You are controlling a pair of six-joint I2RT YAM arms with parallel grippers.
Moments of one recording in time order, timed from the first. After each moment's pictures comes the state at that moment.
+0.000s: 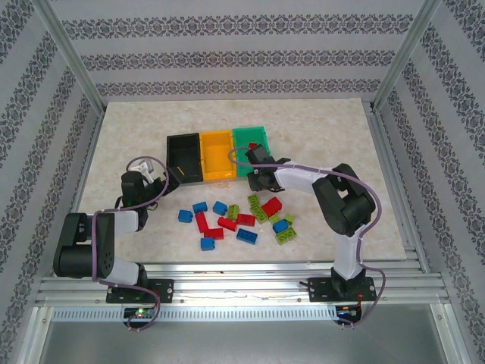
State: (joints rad) left arm 0.07 1.45 0.37 0.62 0.44 -0.68; right arm 0.60 1.94 1.20 -0.38 0.13 0.32
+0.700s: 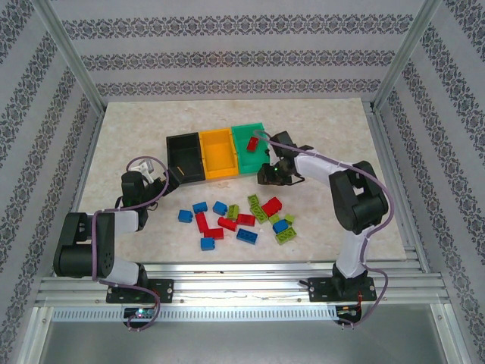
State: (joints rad) left arm 0.07 1.45 0.37 0.62 0.44 -0.69; right arm 0.40 1.90 1.24 -0.53 -0.30 0.39
